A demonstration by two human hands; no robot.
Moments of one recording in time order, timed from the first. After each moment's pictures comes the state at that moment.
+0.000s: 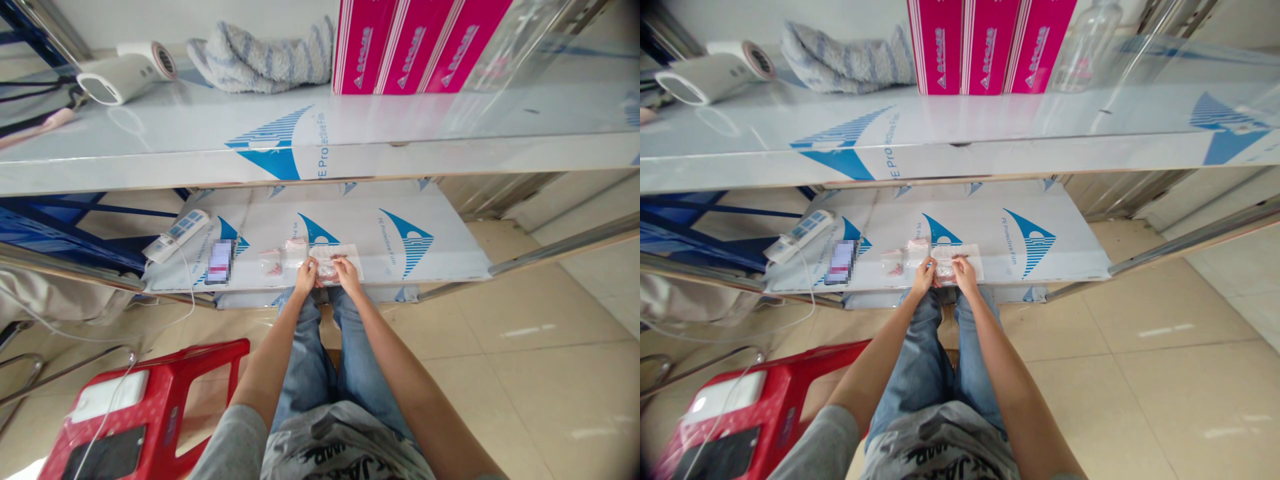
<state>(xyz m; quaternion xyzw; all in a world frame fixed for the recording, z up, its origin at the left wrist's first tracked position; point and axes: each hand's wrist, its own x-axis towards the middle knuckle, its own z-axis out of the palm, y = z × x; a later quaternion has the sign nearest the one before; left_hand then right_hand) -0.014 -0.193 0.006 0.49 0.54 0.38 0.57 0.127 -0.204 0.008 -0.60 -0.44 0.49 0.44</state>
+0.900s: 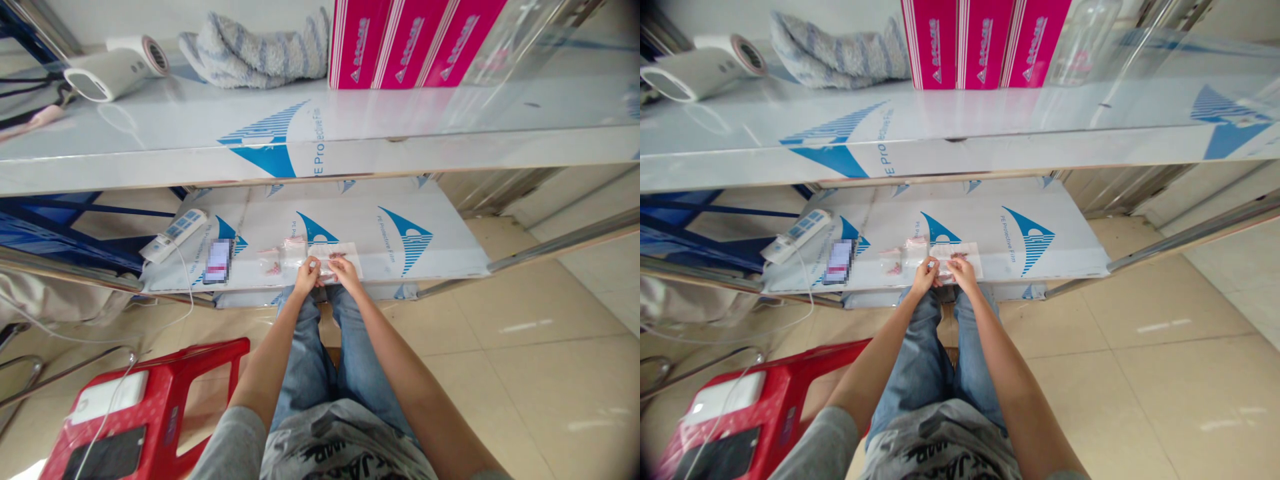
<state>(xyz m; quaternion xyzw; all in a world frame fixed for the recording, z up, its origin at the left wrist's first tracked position) -0.013 -0.196 0.000 0.52 0.52 0.37 0.57 0.132 -0.201 0.003 -0.57 -0.50 0.49 0.43</state>
